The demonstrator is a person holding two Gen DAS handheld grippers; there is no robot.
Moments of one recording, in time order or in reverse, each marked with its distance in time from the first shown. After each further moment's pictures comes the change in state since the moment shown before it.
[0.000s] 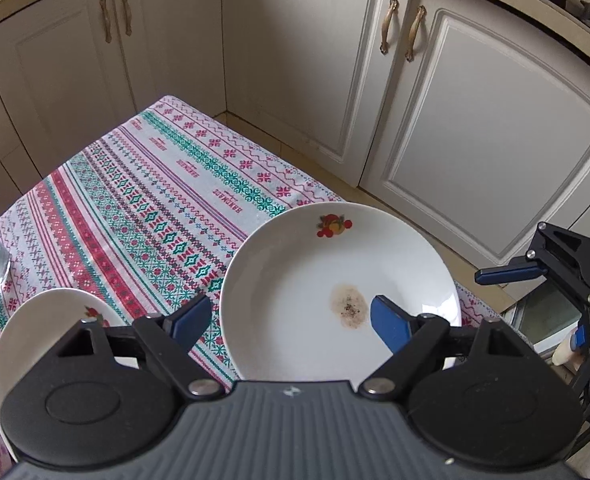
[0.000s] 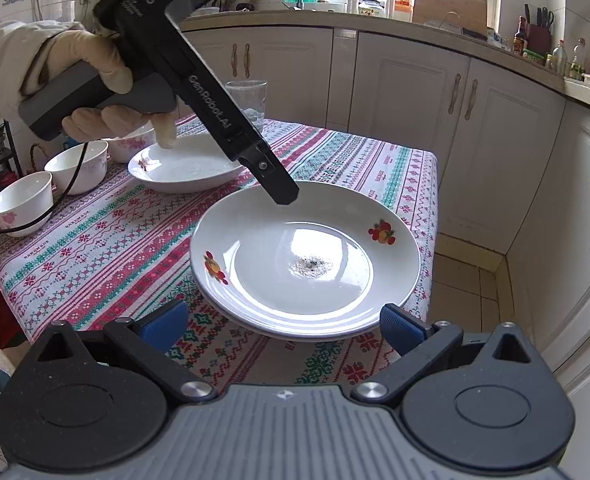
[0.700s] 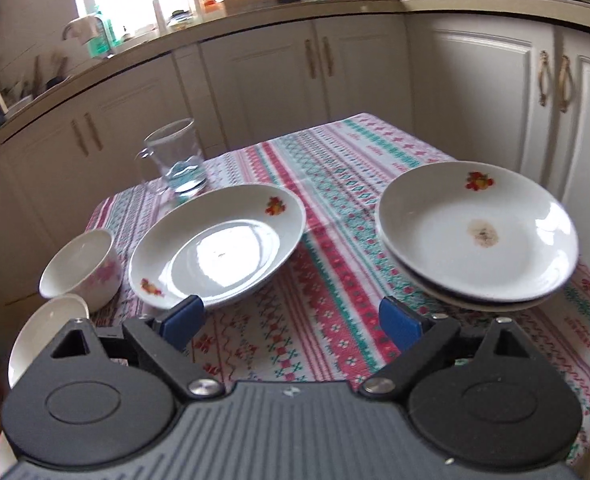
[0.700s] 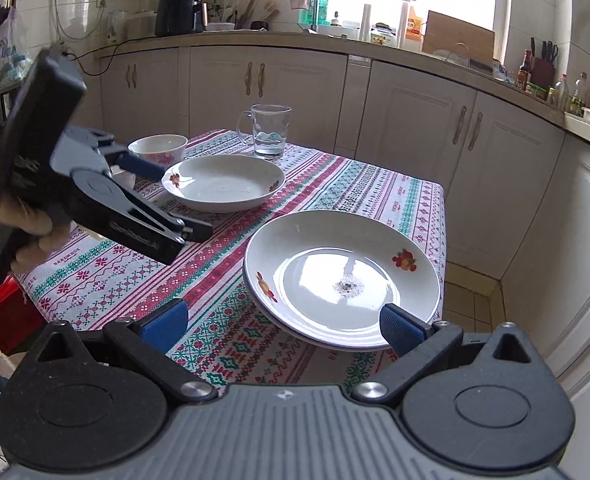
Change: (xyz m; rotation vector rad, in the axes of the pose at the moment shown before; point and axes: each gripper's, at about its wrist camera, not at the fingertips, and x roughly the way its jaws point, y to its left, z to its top) left arm -0.027 -0.026 -0.138 -0.286 -0.233 0.596; right arm -0.029 0.045 0.008 -0.064 -0.047 -0.017
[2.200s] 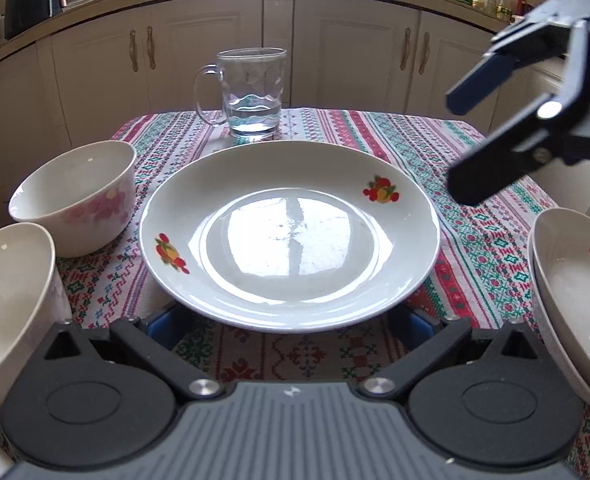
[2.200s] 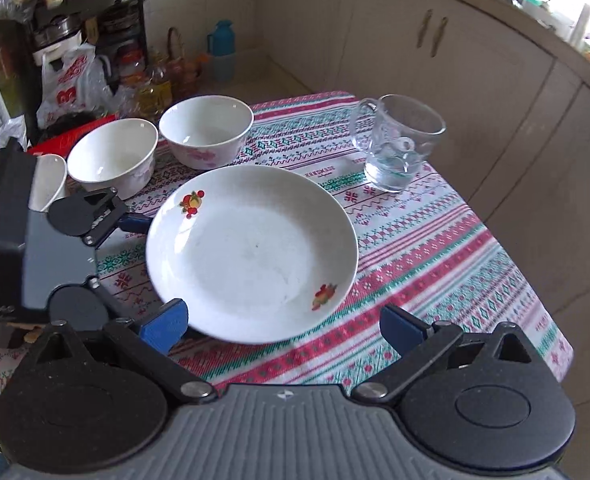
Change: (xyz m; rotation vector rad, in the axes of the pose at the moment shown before) left arm 0.091 0.055 -0.006 -0.285 0.056 0.006; right arm 0.224 -0.015 0.187 -0.436 0.299 0.421
